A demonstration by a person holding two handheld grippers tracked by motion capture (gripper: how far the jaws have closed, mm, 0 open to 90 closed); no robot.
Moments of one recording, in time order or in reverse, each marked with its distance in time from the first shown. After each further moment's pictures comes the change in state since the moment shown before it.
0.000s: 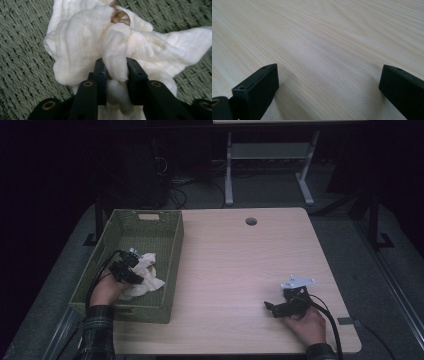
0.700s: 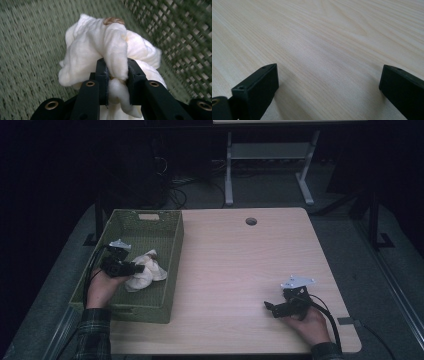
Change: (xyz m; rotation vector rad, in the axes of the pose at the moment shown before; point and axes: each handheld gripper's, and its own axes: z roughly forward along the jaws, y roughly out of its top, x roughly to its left) left arm 0.014 -0.006 -0.035 -0.332 -0.129 -0.081; right arm 0.000 0.000 0.000 -0.001 0.000 -0.005
